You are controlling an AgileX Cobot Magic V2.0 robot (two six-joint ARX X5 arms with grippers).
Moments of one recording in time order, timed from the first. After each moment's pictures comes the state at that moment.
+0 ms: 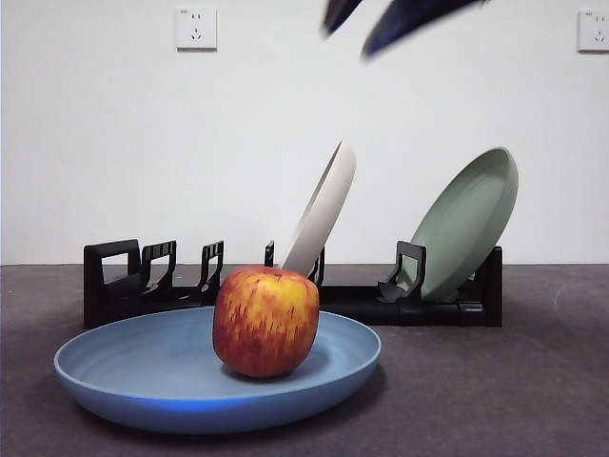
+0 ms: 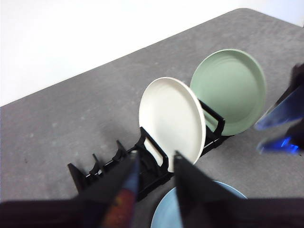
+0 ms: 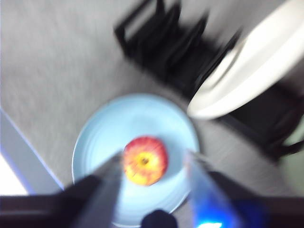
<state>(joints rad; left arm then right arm) -0.85 0.92 1.21 -0.71 -0.38 -0.06 0.75 1.27 1.25 -0.72 -0.09 0.04</state>
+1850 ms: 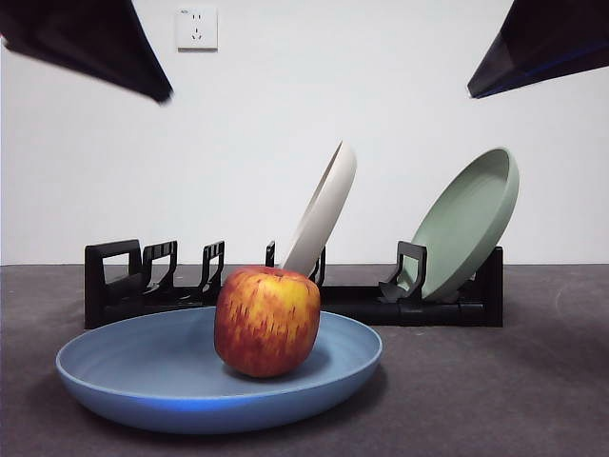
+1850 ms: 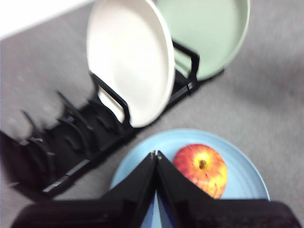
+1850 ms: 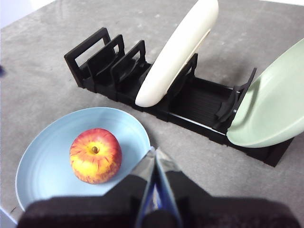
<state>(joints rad) -0.85 0.86 0.67 -0.28 -0.26 -0.04 0.75 0.74 0.59 -0.28 0.11 0.11</state>
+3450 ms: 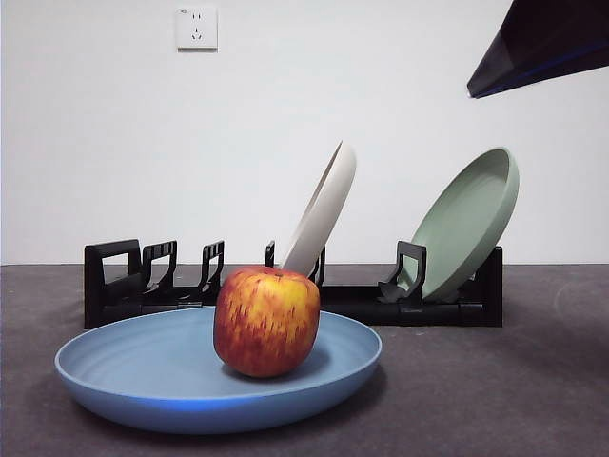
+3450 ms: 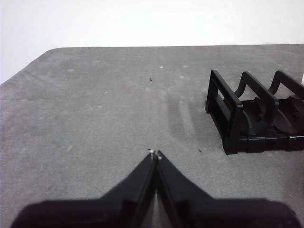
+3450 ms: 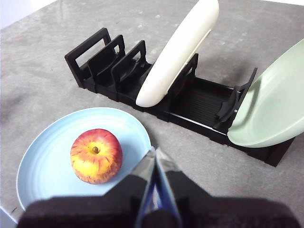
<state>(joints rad) 0.02 0.00 0.02 -0.19 -0.02 -0.01 0.75 0.74 0.59 -0.28 0.11 0.11</state>
